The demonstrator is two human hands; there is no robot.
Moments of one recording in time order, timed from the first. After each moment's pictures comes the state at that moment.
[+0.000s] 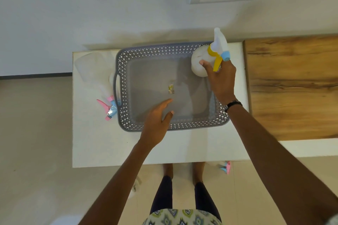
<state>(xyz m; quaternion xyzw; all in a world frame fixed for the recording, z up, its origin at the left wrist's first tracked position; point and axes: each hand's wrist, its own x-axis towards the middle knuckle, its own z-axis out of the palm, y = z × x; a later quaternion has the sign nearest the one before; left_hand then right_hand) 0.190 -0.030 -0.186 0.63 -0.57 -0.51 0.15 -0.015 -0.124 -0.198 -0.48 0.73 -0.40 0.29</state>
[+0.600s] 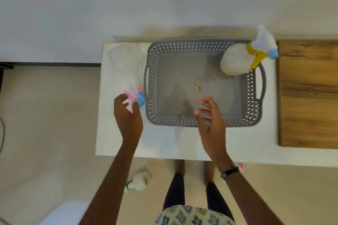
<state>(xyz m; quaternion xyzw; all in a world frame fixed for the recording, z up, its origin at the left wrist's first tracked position) 0.298 -0.029 -0.180 0.83 -0.36 -0.28 0.33 0.096 0.013 -0.182 -0.45 0.67 -0.38 0.45</state>
